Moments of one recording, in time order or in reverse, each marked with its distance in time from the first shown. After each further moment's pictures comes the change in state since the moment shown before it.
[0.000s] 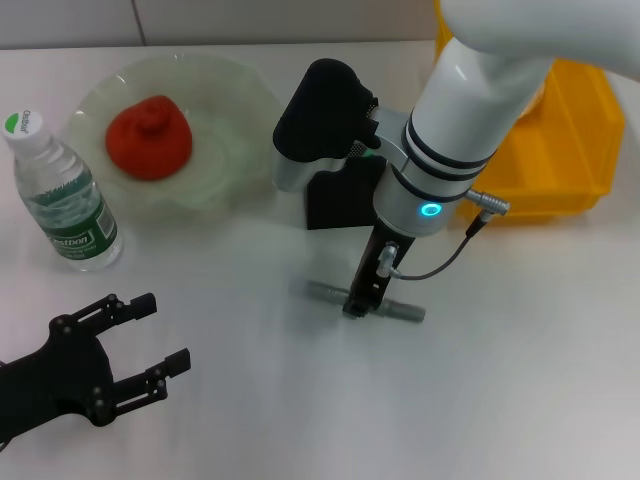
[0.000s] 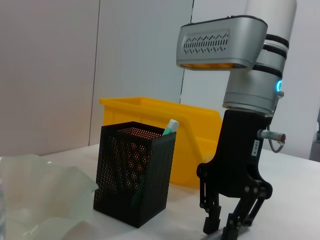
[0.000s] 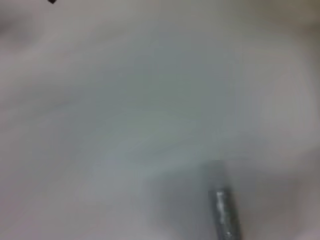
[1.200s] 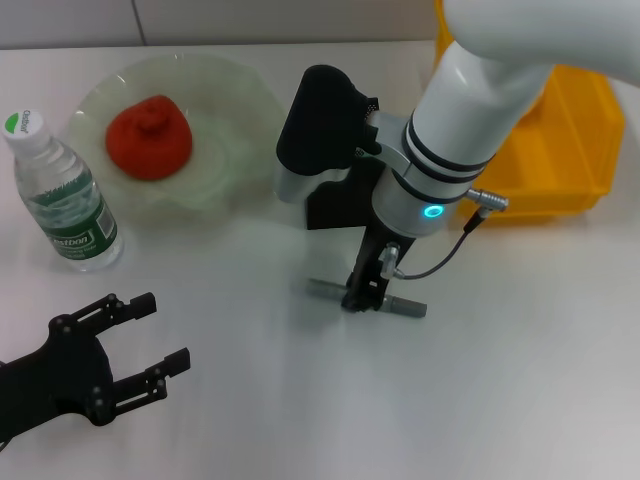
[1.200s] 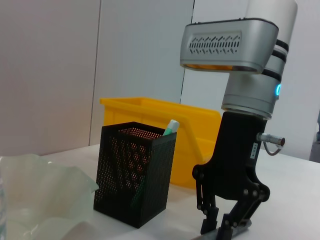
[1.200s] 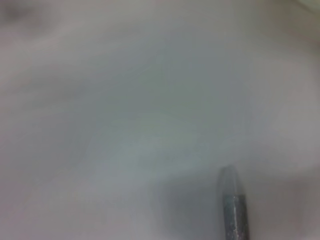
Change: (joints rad) left arm 0.000 0.000 0.000 0.000 -0.002 0.001 -0.004; right arm -0.014 0.000 -0.006 -0.005 0.004 0.027 -0.102
